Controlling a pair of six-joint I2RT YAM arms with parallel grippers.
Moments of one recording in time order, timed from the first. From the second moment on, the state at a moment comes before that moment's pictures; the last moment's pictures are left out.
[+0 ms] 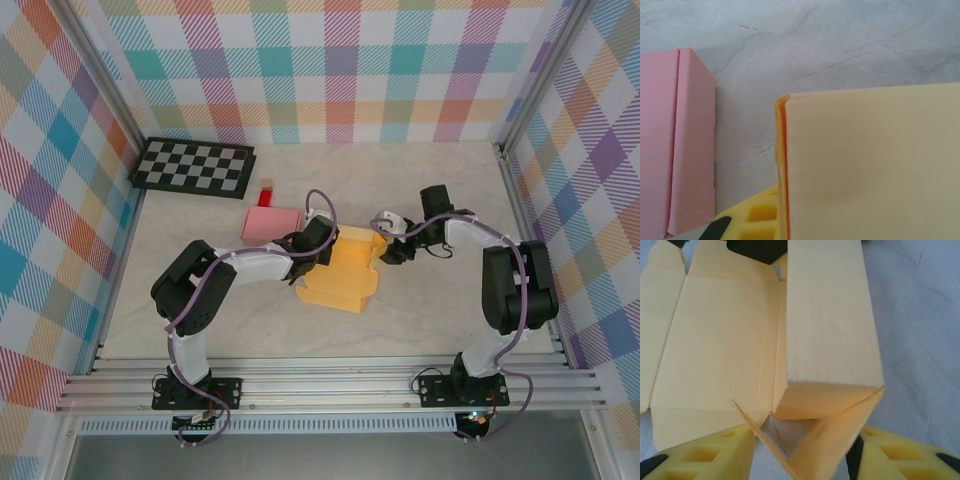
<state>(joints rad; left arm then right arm) -0.76 1.88 1.10 -0.07 -0.40 -0.35 0.19 1.70 1.03 -0.47 -0.74 -1.05</state>
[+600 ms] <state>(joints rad) -0.76 1.87 1.10 -0.09 -0.41 -0.41 0.34 1.61 0.95 -0.30 -0.45 -0.52</state>
